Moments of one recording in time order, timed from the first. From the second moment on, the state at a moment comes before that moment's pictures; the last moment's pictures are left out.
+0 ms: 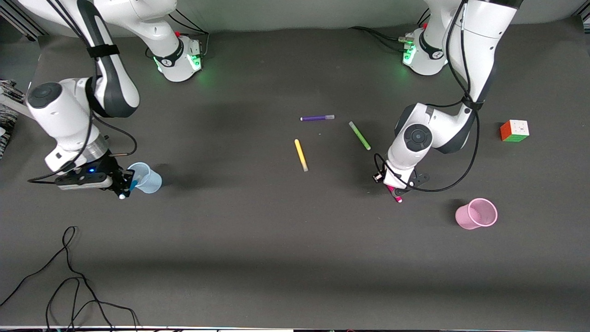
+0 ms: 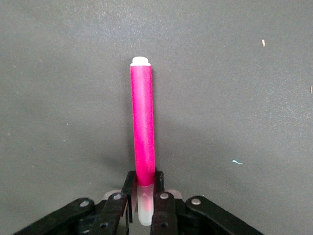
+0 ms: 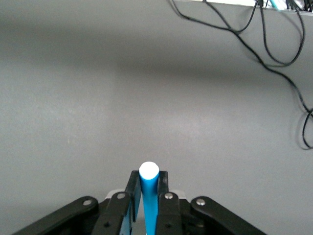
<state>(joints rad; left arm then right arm) -0.24 0.46 -0.16 -2.16 0.11 2.61 -0.97 0.20 0.06 -0.22 -2.34 -0.05 2.77 -0.05</state>
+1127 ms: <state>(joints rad) 0.17 0.38 -0.13 -1.49 0.05 1.47 -0.05 0.20 0.07 -0.28 -2.44 -0.05 2.85 -0.10</state>
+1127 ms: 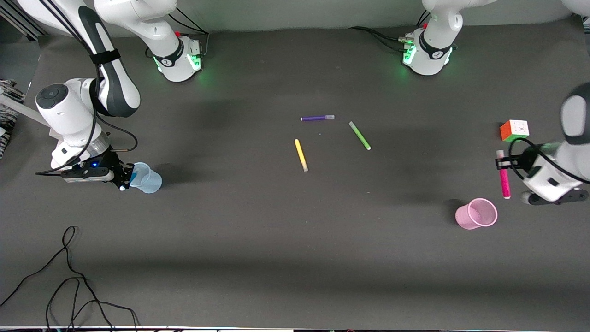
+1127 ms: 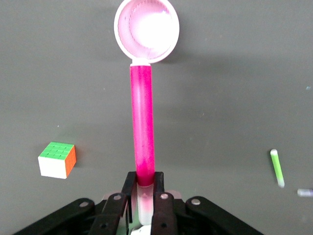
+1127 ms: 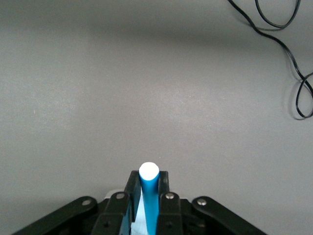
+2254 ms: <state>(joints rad) 0.17 0.79 -0.14 -1.21 0.08 1.48 -0.04 0.20 0.07 -0.28 -2.25 -0.05 2.53 -0.10</state>
